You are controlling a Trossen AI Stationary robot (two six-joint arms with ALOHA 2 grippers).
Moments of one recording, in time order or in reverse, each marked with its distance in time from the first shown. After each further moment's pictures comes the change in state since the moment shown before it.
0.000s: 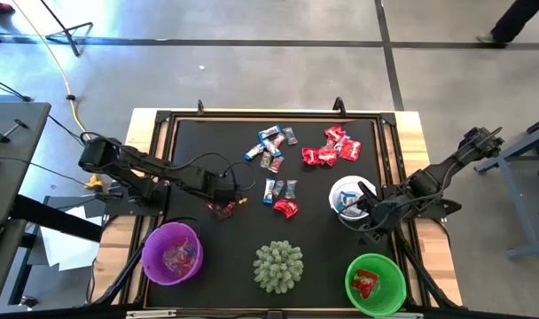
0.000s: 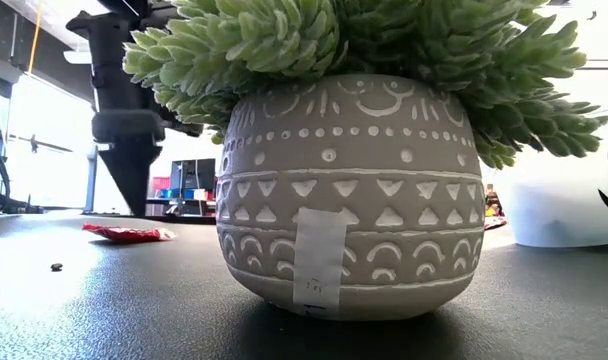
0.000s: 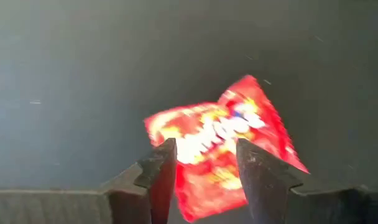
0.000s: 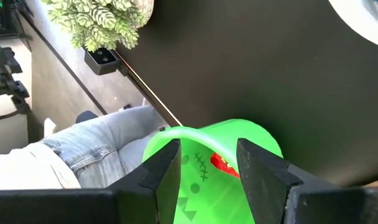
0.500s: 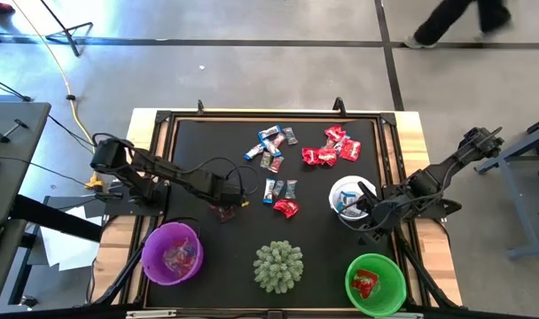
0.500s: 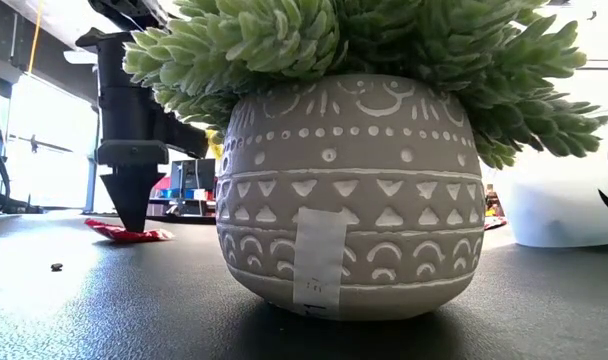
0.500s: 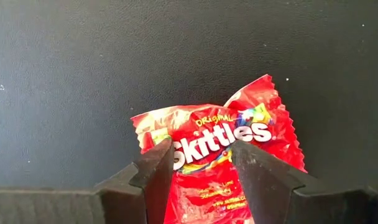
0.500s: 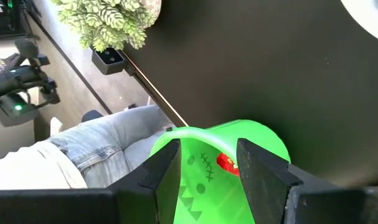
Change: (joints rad) left arm 0.006 0.161 -0.014 0.038 0.019 -0.062; right arm 0.000 0.000 0.000 0.021 0.000 0.000
